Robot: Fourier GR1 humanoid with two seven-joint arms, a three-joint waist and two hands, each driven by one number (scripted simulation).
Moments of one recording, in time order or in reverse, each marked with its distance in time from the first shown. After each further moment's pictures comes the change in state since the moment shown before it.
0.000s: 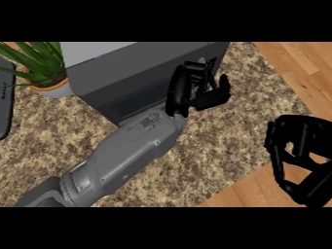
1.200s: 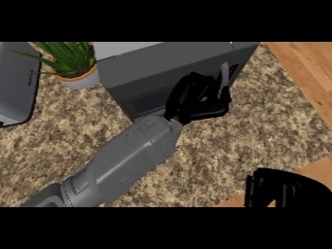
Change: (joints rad) left arm 0.060 -0.011 0.008 0.000 0.261 -0.436 -0.044; right arm 0.245 0.085 0.139 -0.241 0.021 -0.100 0.019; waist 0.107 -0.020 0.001
